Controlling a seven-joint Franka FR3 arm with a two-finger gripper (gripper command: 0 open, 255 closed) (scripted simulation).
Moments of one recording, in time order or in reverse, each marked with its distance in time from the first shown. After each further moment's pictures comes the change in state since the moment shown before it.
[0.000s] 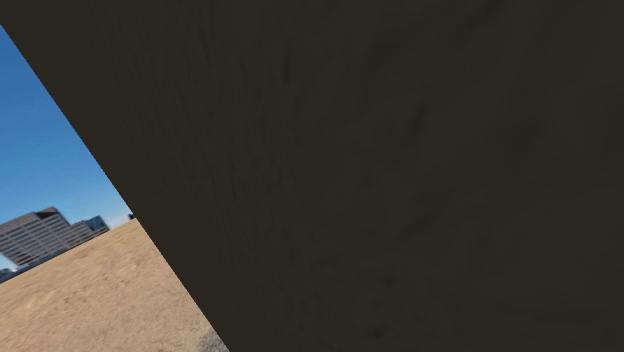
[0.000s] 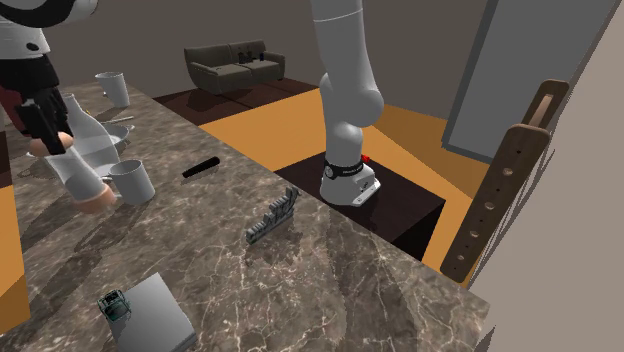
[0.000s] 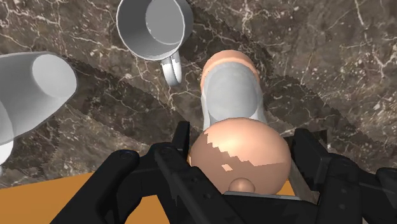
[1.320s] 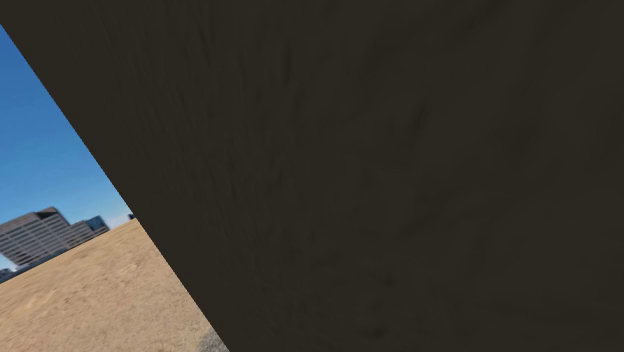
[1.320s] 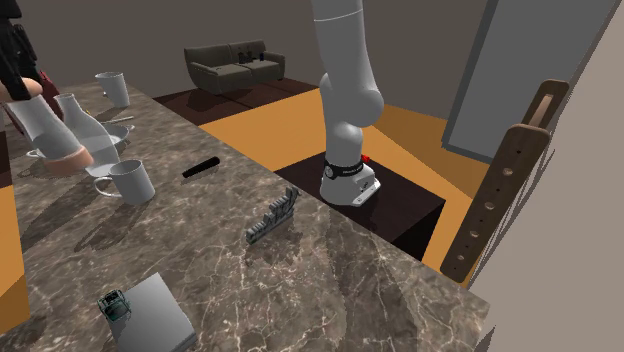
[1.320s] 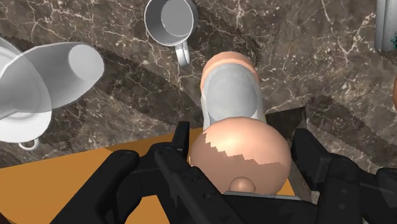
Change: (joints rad) arm 0.001 -0.004 0.001 0.264 0.000 -0.269 0.002
